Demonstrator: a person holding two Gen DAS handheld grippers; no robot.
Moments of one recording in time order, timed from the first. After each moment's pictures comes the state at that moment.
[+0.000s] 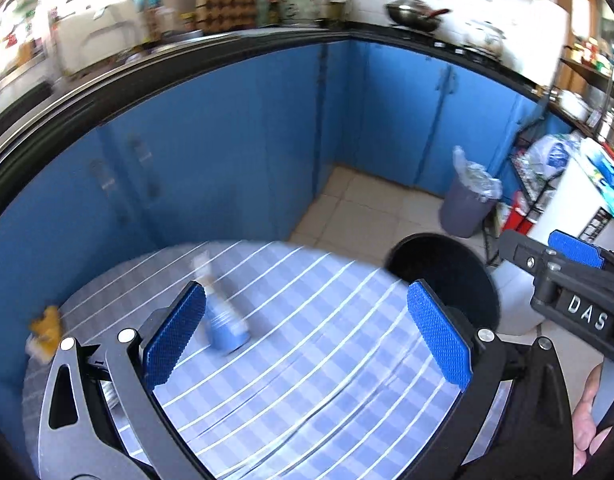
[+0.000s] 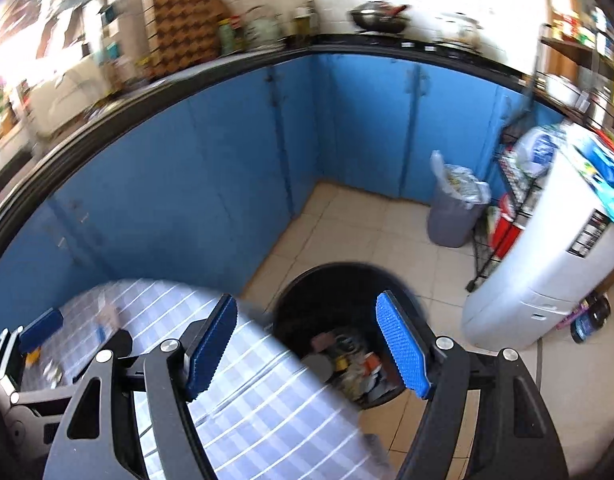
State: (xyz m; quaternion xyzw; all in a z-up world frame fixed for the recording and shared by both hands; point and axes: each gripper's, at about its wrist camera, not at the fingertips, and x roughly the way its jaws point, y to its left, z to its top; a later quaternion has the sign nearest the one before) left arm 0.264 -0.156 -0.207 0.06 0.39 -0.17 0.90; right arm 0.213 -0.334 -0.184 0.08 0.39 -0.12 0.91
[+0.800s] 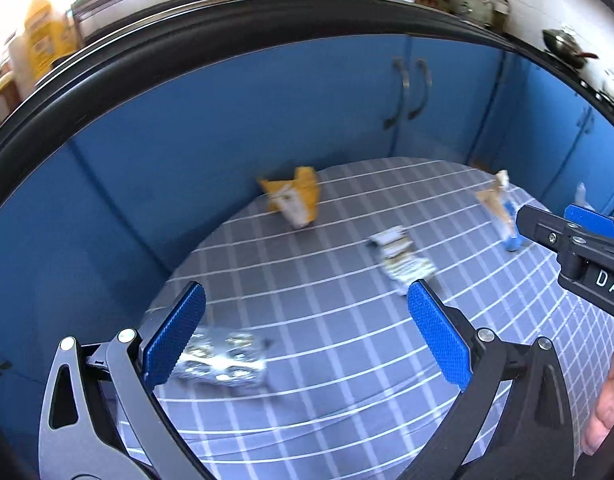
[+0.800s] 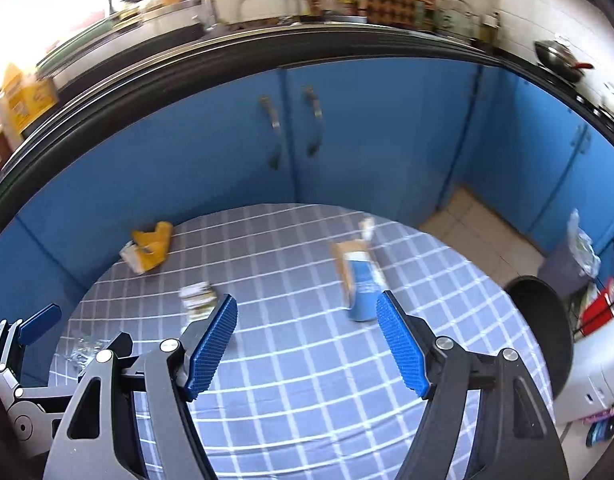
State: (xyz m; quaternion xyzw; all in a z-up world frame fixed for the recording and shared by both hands) left arm 0.212 0.078 -0.249 -0.01 0.43 0.05 0.90; right arm 0.245 -0.108 -0.214 -0.02 0.42 0.09 0.90
